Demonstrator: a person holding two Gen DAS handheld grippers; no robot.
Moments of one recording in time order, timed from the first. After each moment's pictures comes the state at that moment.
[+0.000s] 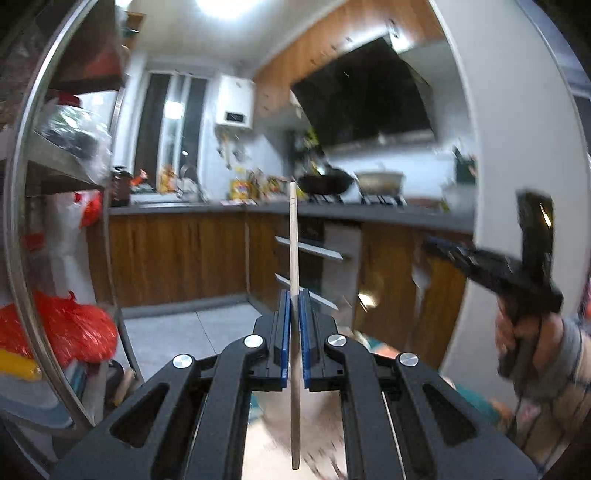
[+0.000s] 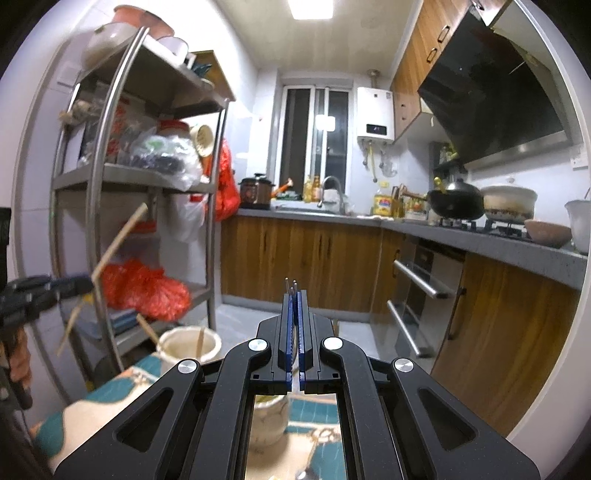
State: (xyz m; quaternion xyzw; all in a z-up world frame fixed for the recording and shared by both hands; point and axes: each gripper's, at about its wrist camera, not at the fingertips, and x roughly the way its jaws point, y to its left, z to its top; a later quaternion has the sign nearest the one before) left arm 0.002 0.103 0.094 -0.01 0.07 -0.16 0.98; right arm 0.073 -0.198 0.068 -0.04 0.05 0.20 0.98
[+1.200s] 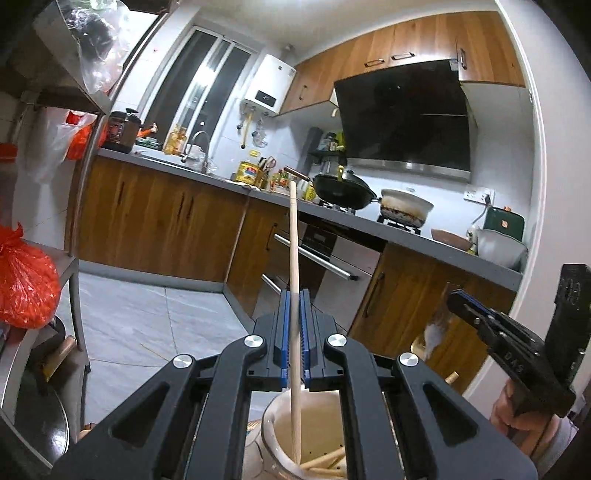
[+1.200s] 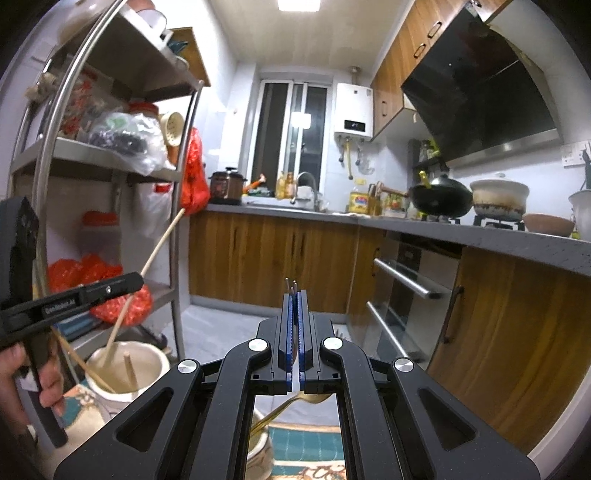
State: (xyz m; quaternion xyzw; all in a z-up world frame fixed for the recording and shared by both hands) left arm 0.153 0.111 0.047 -0.14 0.10 -0.19 0.97; right arm 0.145 -0.157 0.037 -0.05 0.05 0.14 0.99
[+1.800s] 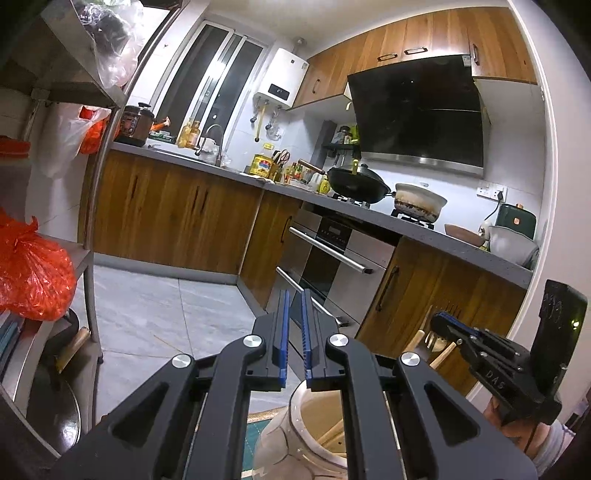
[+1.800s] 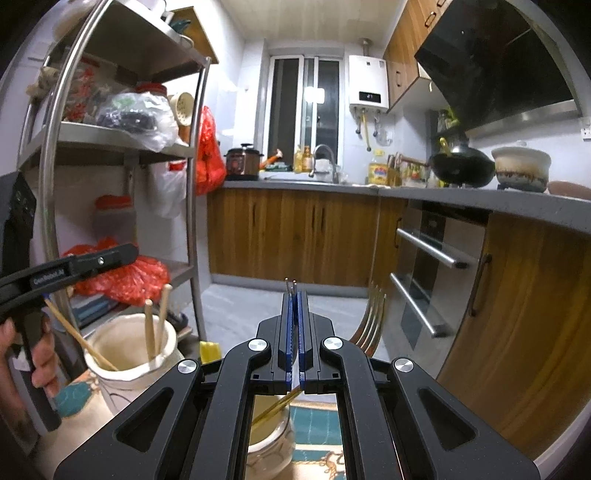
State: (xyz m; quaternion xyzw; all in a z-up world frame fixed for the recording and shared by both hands) left arm 0.152 0.122 0.043 -0.14 0.12 -0.16 0.97; right arm 0.169 -0.152 0.013 -0.04 0.11 0.18 0.98
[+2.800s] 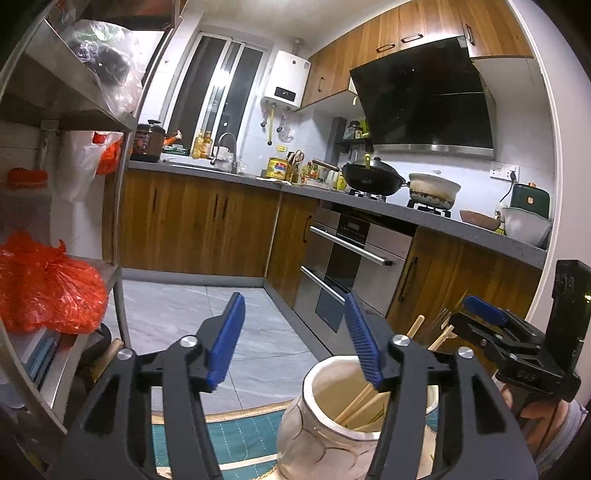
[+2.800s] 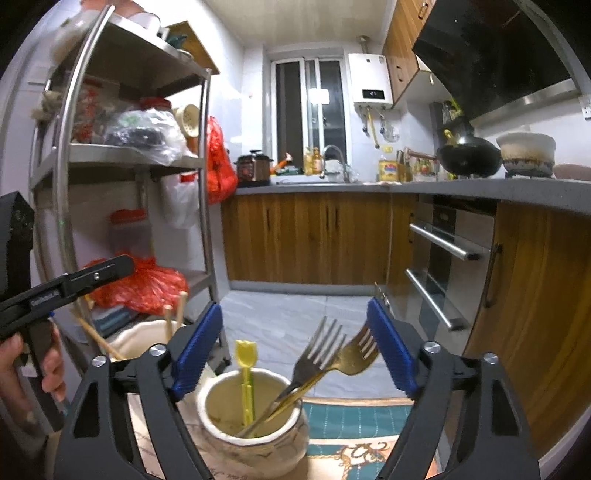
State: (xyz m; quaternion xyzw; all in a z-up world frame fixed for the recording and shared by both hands) left arm 0.124 0.119 0.056 -0.09 0.12 -0.12 0.98; right arm 0.158 -0.168 0.020 0.00 0.10 0.22 0.97
